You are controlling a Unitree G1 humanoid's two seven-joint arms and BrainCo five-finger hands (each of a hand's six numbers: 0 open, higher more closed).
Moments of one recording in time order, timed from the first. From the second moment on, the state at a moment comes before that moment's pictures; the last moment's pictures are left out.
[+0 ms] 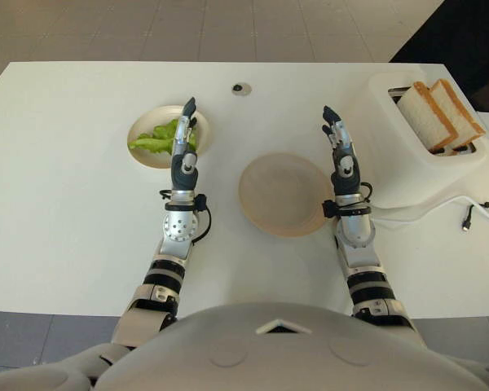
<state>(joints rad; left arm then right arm) -0.09 -0.01 -0.09 0.53 0.20 -0.90 0.23 -0.01 -0.13 -0.01 0.36 -0.12 -0.77 -0.03</state>
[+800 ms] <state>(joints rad) -0.11 0.00 -0.12 0.54 0.24 -0.90 0.24 0.03 -0.21 -0.09 0.12 -0.30 -0.74 -0.08</state>
